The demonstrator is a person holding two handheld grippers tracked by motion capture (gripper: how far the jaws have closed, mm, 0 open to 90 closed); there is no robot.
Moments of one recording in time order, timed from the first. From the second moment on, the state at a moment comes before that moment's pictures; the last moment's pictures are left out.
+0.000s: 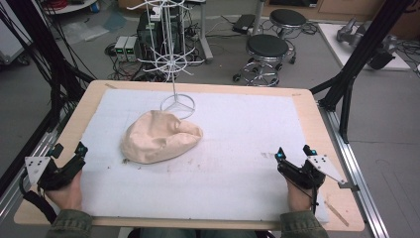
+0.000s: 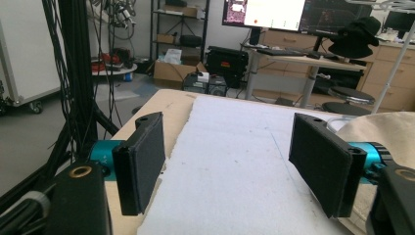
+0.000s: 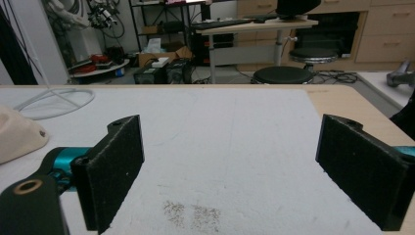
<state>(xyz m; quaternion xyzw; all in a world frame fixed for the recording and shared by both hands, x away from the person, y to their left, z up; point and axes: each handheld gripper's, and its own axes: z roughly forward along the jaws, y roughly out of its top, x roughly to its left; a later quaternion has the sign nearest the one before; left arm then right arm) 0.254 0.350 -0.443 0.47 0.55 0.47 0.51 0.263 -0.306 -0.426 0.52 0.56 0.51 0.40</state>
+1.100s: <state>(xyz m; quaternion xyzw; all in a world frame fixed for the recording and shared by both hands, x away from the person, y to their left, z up) 0.263 0.350 -0.428 0.48 0.55 0.44 0.52 0.265 -0.308 -0.427 0.53 0.56 0.50 0.39</state>
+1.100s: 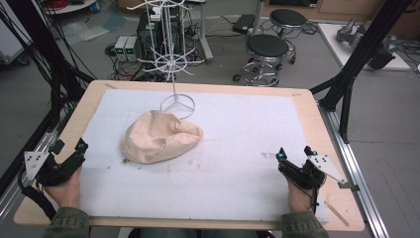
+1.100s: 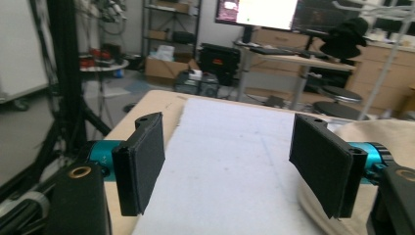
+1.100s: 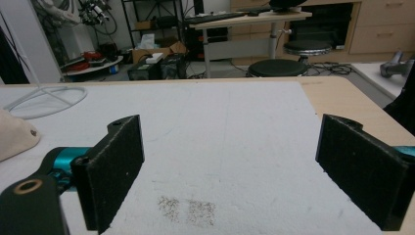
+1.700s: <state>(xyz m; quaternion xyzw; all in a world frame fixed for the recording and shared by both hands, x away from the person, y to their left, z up) 0.298 0.344 -0.366 0.52 0.49 0.41 0.57 0.267 -0.307 -0.429 0.53 0.56 0.51 0.37</state>
